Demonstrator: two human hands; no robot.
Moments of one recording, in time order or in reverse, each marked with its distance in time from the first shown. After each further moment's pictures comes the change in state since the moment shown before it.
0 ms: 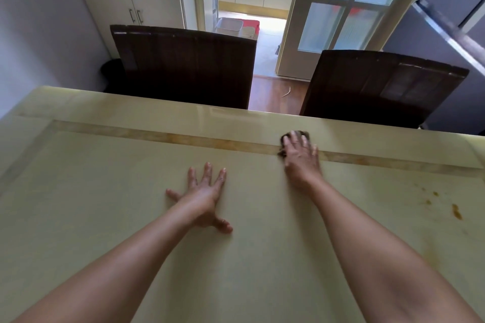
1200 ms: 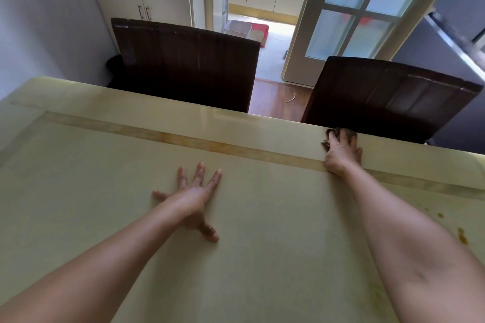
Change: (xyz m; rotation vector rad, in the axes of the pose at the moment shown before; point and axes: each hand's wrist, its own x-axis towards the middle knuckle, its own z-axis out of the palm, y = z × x) left_hand 0.009 0.005 -0.006 0.018 -0.048 -0.039; right_hand 0.057 0.086 -0.036 -0.021 0.032 0.259
